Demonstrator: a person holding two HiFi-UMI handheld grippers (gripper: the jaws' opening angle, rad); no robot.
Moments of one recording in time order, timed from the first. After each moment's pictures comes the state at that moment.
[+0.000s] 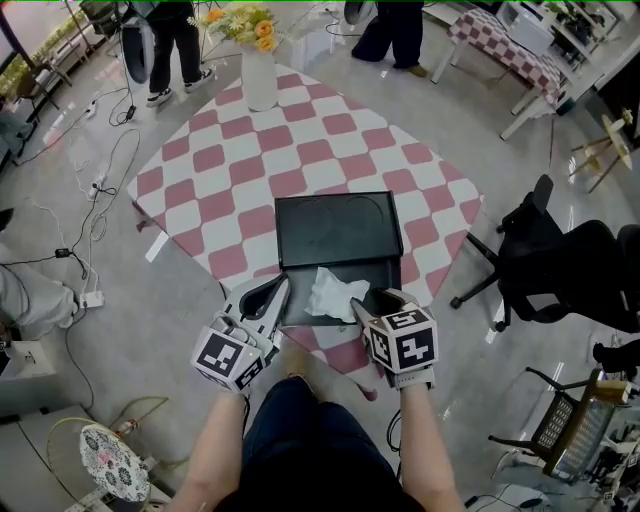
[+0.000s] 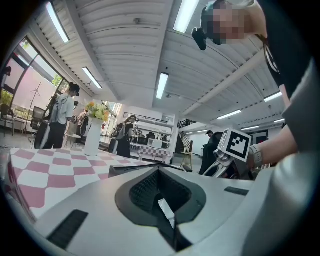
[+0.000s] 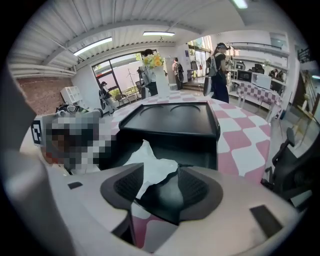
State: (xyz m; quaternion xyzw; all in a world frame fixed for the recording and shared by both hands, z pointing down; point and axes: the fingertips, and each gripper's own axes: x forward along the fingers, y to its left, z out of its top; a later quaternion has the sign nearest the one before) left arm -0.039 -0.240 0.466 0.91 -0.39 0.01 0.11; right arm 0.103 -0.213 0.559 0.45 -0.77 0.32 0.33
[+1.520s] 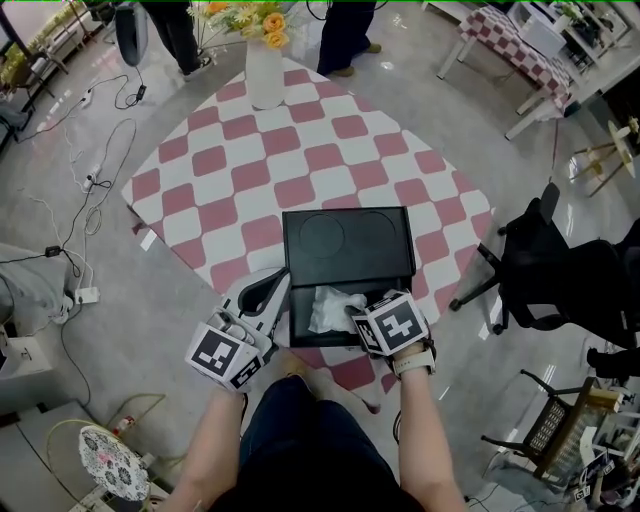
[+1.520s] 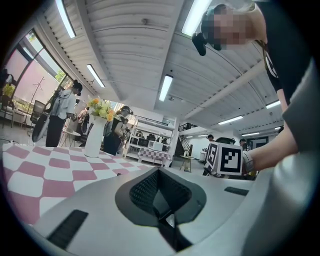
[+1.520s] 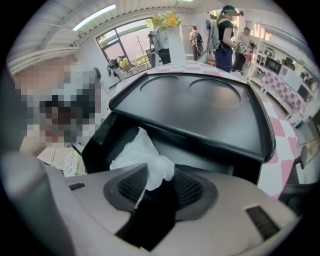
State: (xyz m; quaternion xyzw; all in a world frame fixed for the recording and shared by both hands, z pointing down) left arm -0.052 -0.293 0.465 0.91 -0.39 -0.02 0.13; right arm 0.077 -0.238 0.603 0.33 -0.73 0.36 0.47
